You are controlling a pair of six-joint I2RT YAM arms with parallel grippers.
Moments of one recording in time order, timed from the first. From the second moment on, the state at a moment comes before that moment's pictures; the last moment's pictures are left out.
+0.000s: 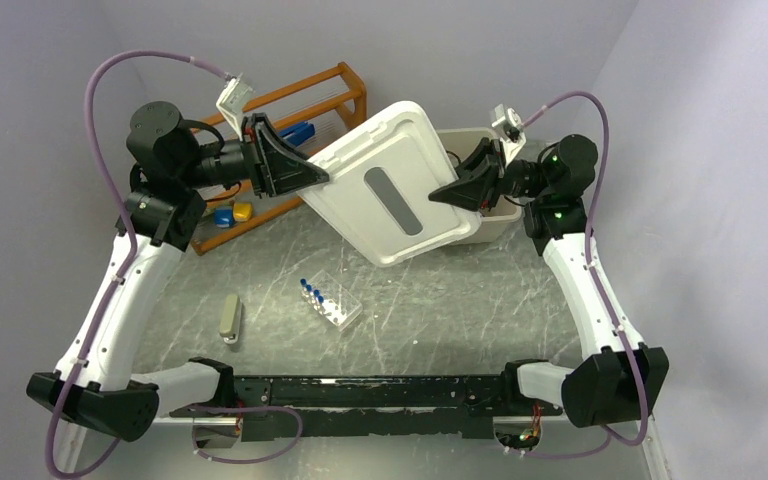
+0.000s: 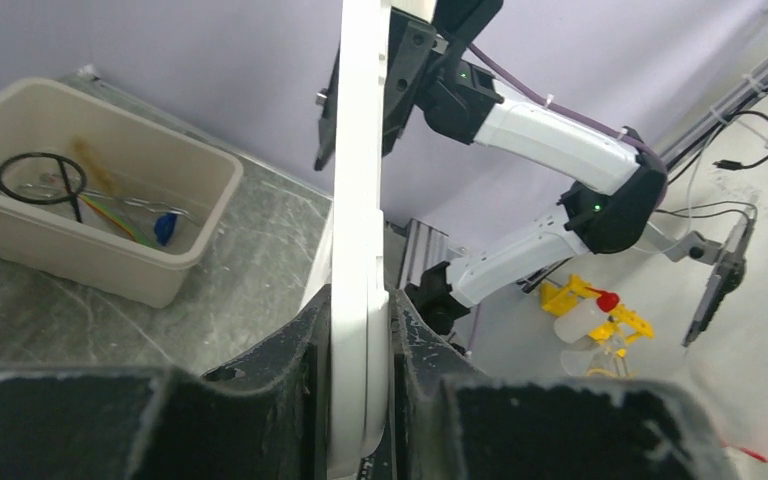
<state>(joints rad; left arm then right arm) -0.30 1.18 1.45 -0.15 1.06 -0.58 0.11 1.23 1.15 0.37 -1.38 0.38</state>
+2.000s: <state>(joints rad) -0.61 1.90 1.46 0.05 0.38 -0.58 -0.30 1.43 0.79 0.34 -0.67 1.02</state>
